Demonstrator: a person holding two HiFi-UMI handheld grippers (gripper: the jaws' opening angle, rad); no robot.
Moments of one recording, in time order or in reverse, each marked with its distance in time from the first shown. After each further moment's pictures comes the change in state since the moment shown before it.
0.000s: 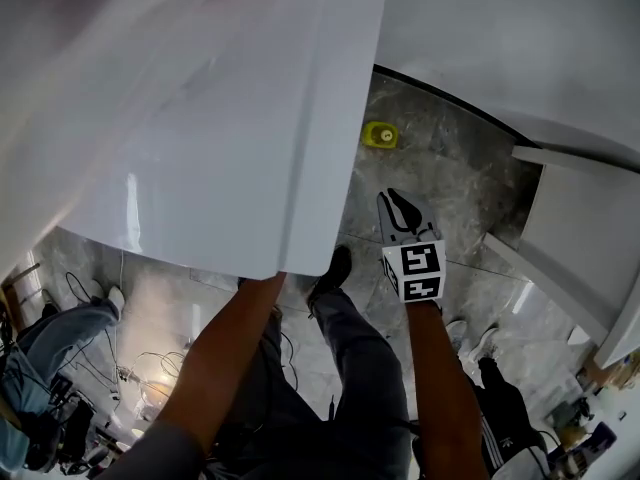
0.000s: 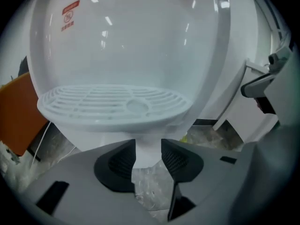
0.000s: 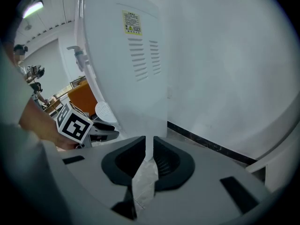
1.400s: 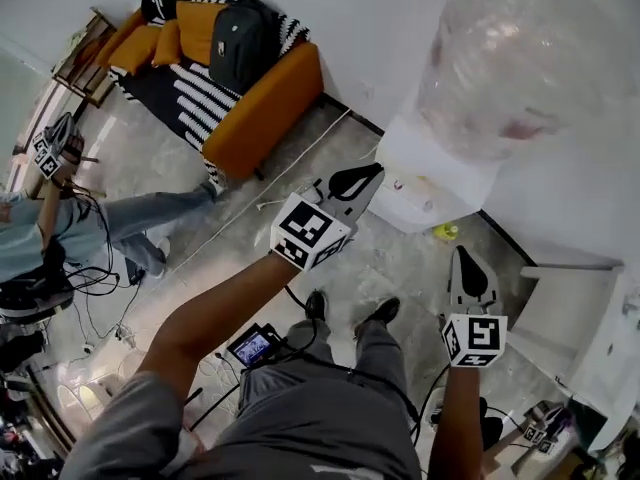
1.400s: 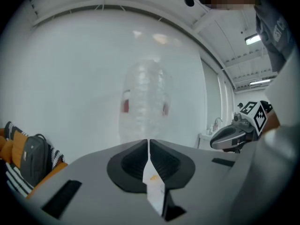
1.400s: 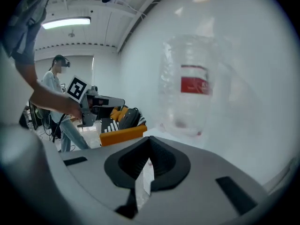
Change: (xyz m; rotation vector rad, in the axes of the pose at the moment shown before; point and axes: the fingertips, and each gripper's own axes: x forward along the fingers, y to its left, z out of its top) left arm -0.553 0.034 0.287 0.159 -0.778 -0.129; right arm -0.353 0.257 0.266 -0.243 -0.436 0.043
